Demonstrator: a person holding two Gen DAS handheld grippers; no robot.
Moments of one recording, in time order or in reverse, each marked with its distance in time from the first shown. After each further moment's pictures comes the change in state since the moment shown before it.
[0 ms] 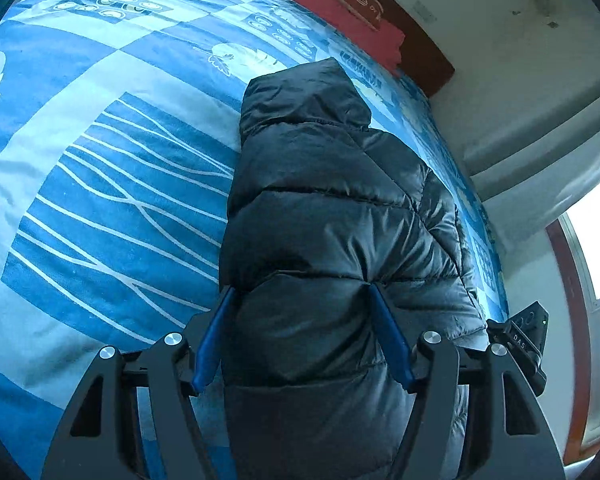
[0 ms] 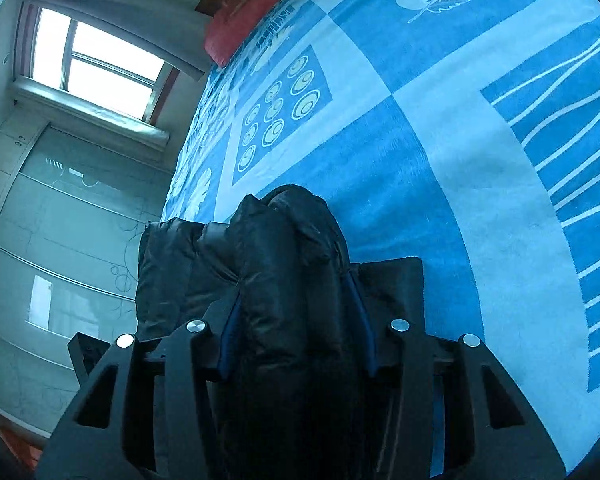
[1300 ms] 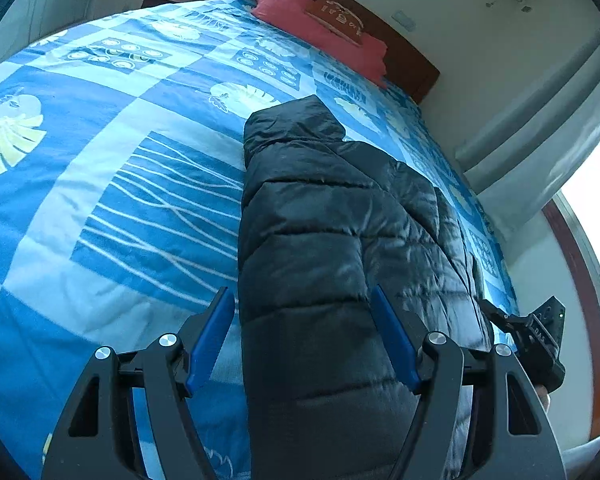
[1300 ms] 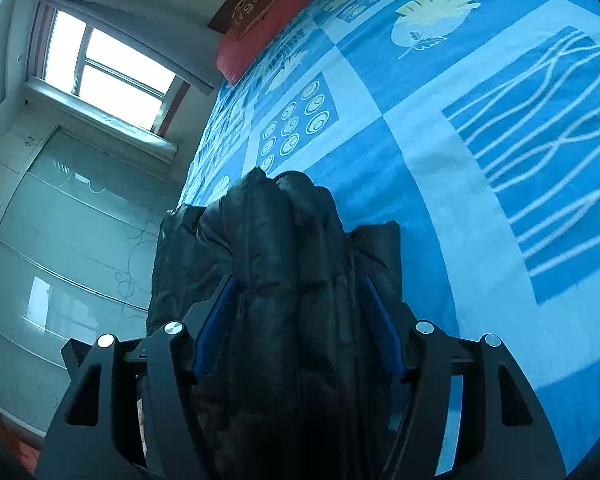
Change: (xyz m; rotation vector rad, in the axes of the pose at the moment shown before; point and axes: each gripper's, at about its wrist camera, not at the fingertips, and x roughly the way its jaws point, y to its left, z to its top) left arm -0.055 -0.016 -0.024 0.107 -0.078 0.046; right arm -0.059 0.010 -0.033 -0.022 -0.076 0.006
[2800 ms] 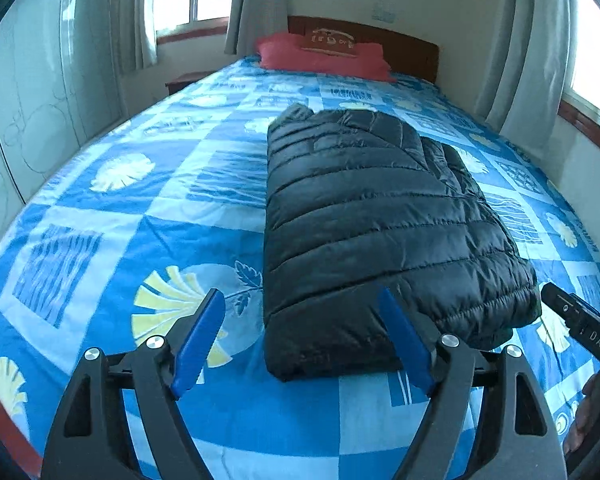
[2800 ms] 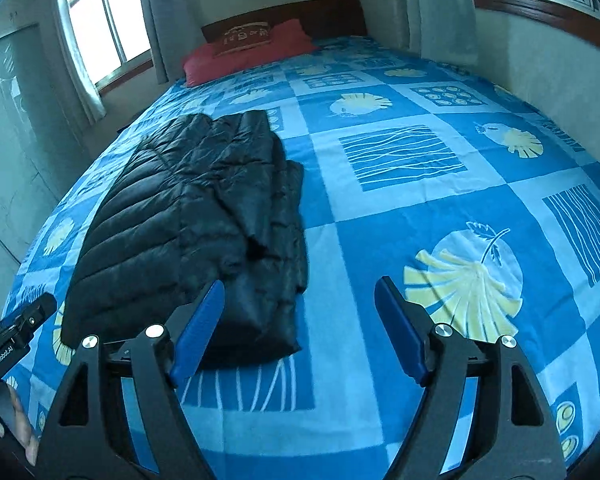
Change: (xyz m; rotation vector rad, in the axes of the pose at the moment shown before) left arm -0.114 -0.090 -0.154 0.300 -0.152 0.379; right arm -0.127 0.081 -0.190 -0.398 -0.223 -0.538
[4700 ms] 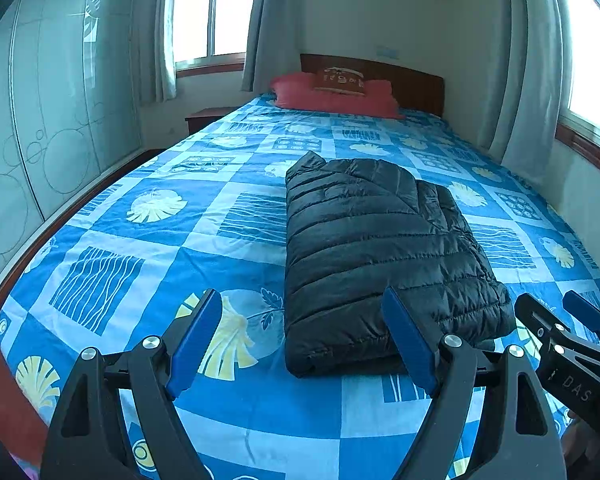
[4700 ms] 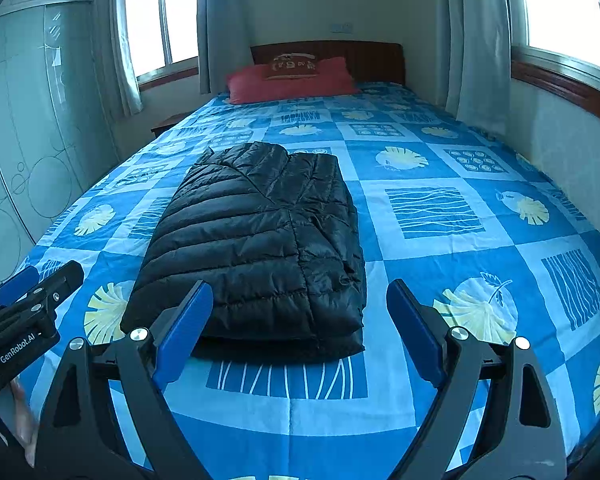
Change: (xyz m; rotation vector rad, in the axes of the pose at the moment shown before) left arm -0.058 0.002 0.002 -0.019 -0.128 0.046; right arm -0.057 0.069 -0.002 -0.161 -0.120 0.023
